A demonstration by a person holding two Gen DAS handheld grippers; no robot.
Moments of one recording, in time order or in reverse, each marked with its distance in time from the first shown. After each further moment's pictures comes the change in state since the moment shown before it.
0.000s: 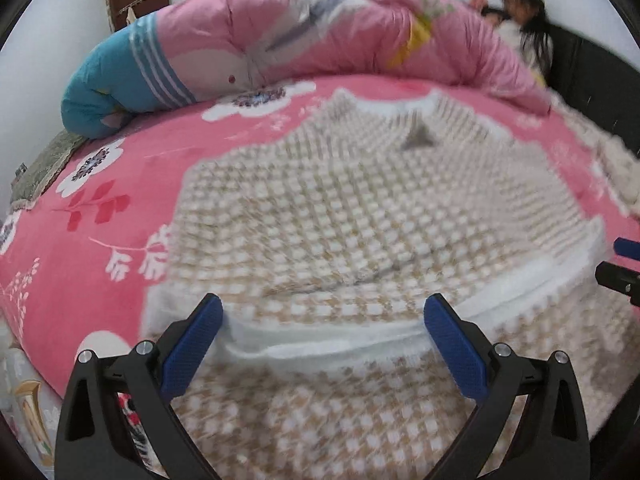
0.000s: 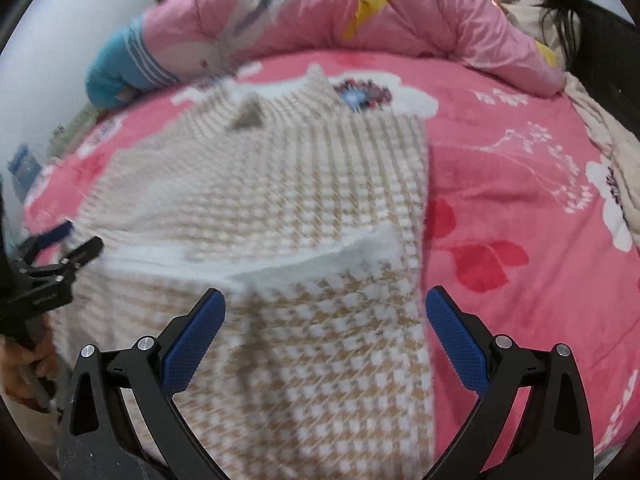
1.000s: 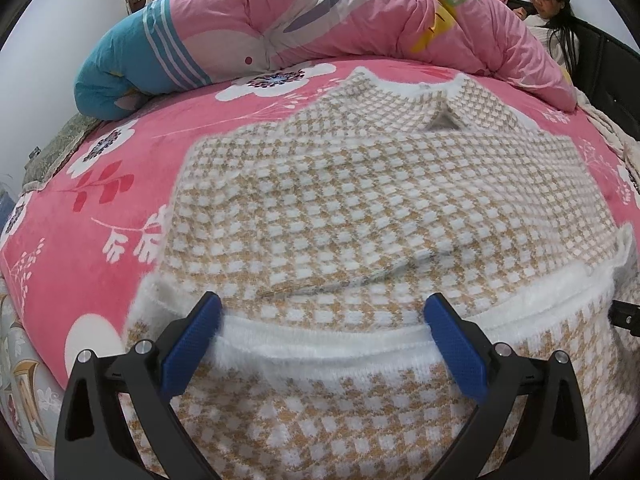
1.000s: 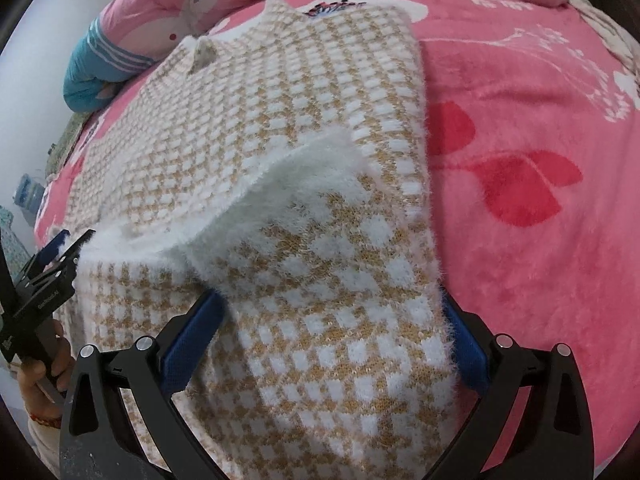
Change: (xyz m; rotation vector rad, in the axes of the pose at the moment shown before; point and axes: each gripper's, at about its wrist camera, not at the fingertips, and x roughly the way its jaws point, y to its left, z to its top) left arm 0.019 -0.003 -0.001 -0.055 0.039 0.059; right arm 0.038 -0.038 -0.018 0.164 0.139 0.151
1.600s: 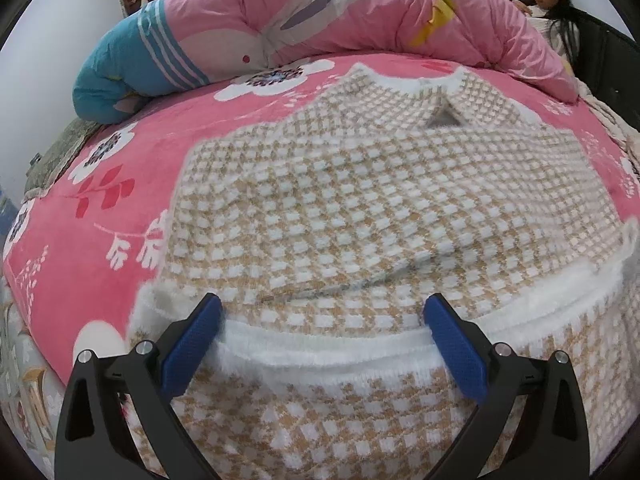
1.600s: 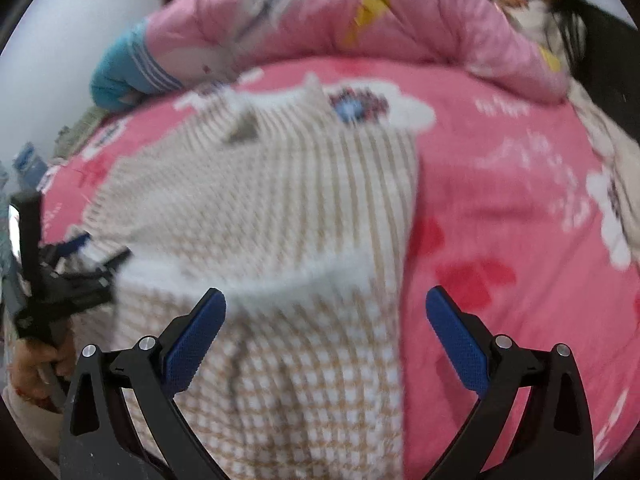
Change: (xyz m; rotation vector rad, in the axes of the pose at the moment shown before) left arm -0.003 -0.002 0.012 0.029 0.013 -0.001; right arm -0.077 0.050 0.014 -0.208 -0.230 -0.066
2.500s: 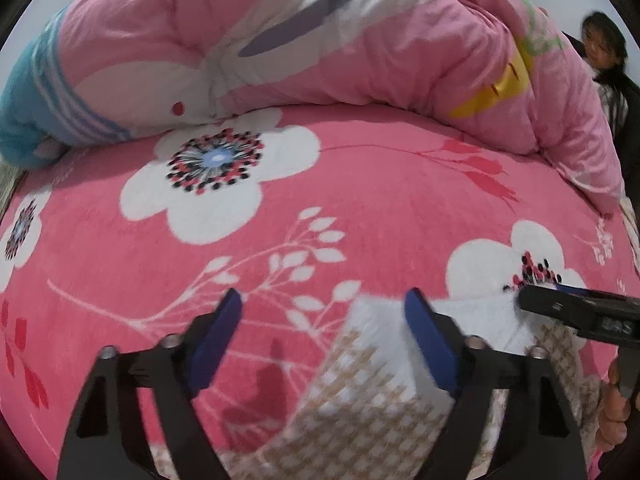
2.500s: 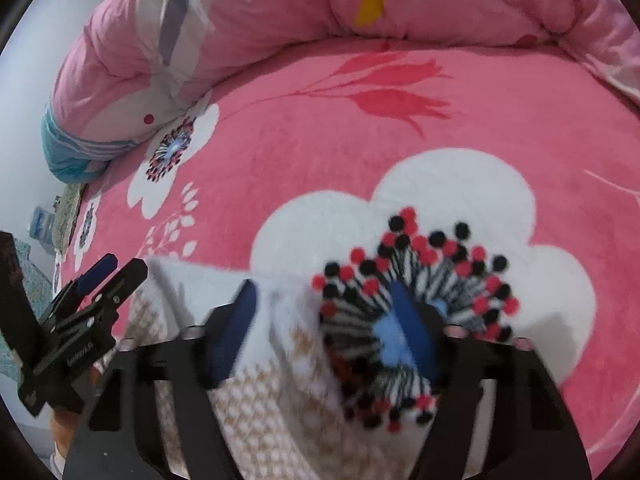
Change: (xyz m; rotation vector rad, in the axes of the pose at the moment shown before) left arm 0.169 -0.006 0.256 -0.102 0.042 -0.109; right arm 0.244 -0.028 0.231 0.208 0.288 0.193
